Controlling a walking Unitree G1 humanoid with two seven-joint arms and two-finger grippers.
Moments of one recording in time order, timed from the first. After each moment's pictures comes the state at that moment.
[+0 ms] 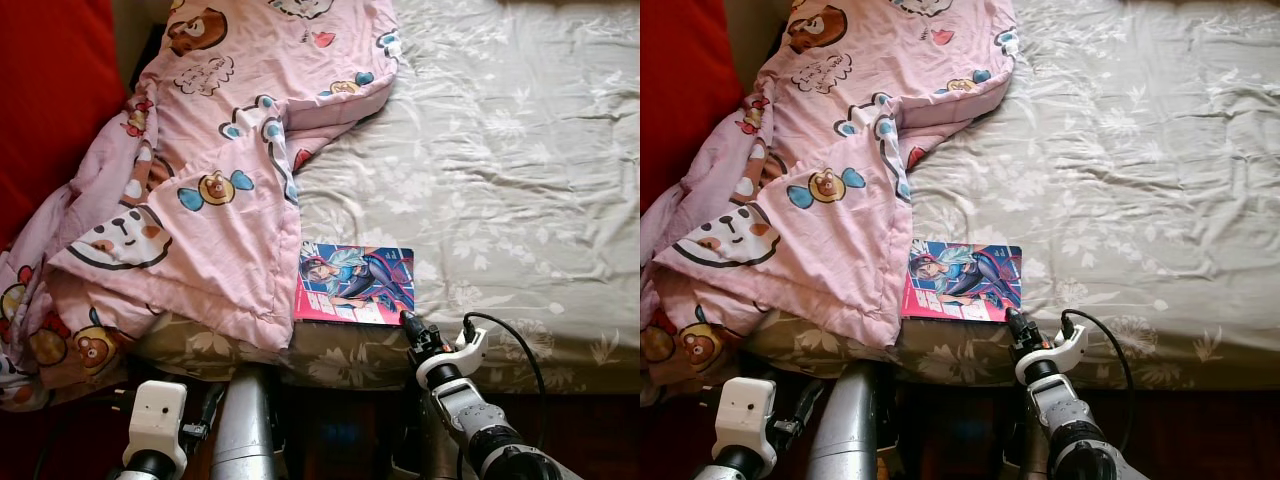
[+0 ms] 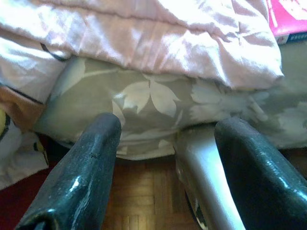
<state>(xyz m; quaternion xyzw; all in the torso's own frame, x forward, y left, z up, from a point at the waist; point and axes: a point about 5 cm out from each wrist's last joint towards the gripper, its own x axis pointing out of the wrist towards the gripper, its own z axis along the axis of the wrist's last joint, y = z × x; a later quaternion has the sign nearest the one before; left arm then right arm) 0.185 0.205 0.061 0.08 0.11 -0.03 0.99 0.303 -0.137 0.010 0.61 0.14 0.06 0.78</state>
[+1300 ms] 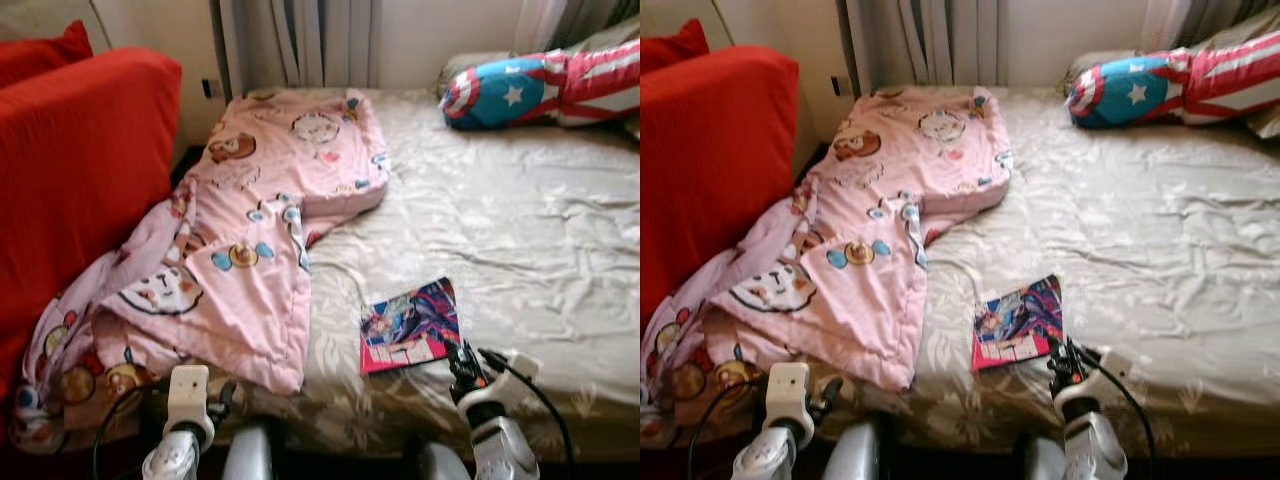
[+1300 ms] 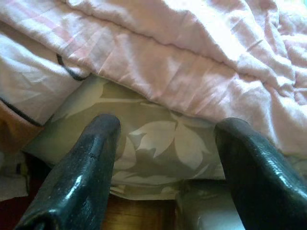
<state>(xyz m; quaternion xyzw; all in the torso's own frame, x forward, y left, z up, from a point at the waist) 0.245 0.204 -0.019 0.01 0.21 0.03 0.98 0.256 -0.191 -0.011 0.29 0.11 -0.02 0.95</state>
